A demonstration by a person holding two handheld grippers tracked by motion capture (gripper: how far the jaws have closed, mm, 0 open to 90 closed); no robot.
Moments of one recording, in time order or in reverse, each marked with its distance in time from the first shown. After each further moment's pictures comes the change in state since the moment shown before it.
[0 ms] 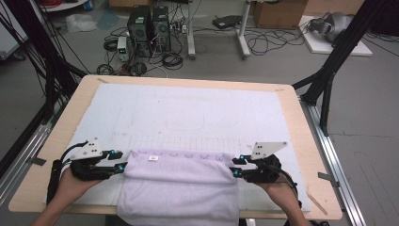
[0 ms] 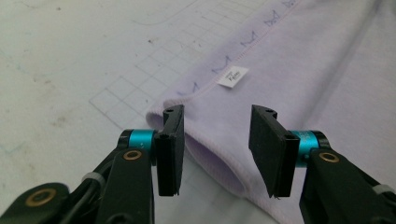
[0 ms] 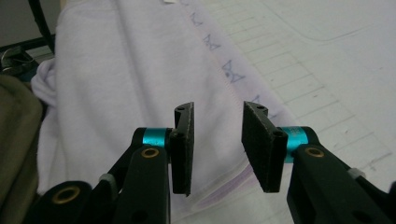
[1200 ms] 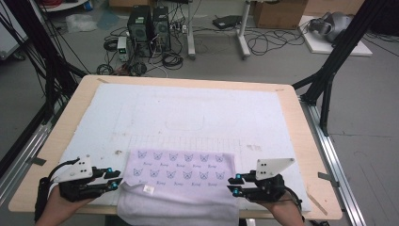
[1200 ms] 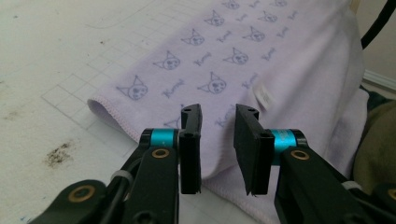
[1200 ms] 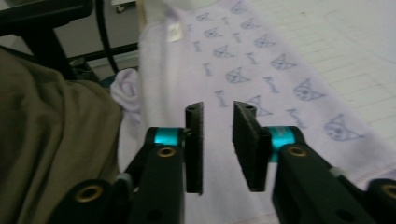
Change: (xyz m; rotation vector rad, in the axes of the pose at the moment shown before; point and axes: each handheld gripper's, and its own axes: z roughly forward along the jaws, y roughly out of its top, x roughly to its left) left arm -0.040 -0.015 -0.038 -0.014 -0.068 0.054; right arm 0.045 -0.008 -0.020 -0.079 0.150 -0.033
